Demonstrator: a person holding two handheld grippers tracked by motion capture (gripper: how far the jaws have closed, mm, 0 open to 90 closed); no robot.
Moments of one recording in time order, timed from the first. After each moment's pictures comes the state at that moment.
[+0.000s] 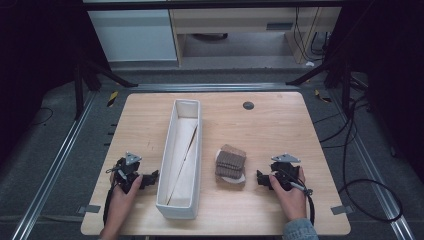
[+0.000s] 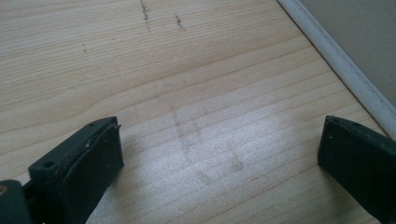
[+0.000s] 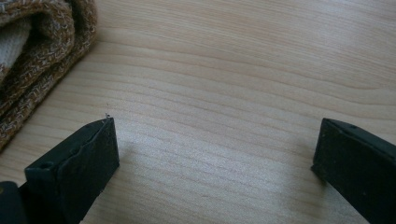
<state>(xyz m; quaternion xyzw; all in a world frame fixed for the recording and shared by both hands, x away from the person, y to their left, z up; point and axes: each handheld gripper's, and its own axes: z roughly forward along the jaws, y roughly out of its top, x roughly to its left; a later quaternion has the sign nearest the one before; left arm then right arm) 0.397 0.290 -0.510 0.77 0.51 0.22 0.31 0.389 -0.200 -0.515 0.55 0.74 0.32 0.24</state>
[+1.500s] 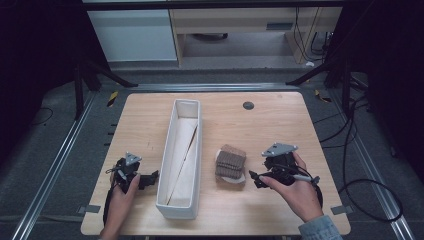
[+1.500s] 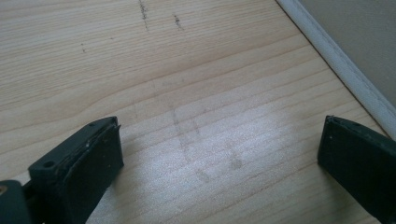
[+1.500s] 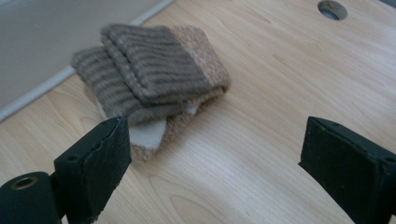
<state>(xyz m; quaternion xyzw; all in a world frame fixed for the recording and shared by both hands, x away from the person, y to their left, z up) 0.396 0.291 -0.510 0.77 0.51 0.22 0.31 0.357 -0.167 -0.399 0.39 0.84 0.32 0.21</state>
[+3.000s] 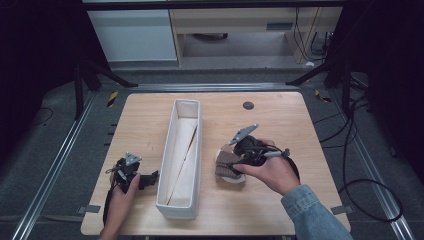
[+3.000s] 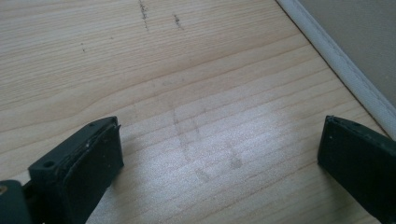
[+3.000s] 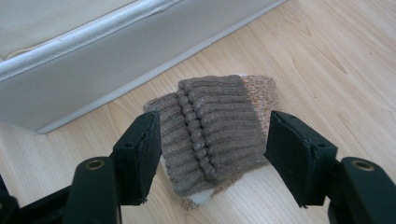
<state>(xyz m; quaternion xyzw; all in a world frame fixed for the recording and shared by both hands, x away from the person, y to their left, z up) 0.396 0.291 -0.510 0.77 0.51 0.22 0.32 0.393 -0.098 -0.368 0.28 0.91 0.28 0.14</state>
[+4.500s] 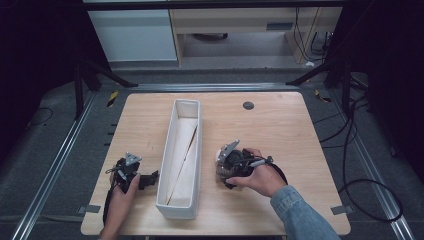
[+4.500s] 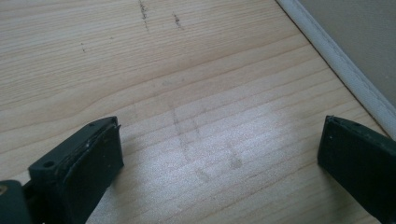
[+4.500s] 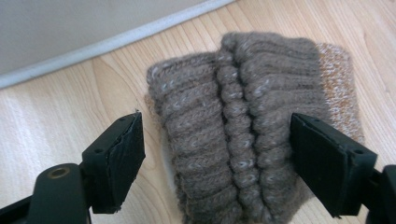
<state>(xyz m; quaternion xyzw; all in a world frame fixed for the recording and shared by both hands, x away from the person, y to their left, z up) 0.396 0.291 -0.510 0.77 0.51 0.22 0.32 0.401 -0.076 -0.435 0.22 0.94 0.22 0.12</state>
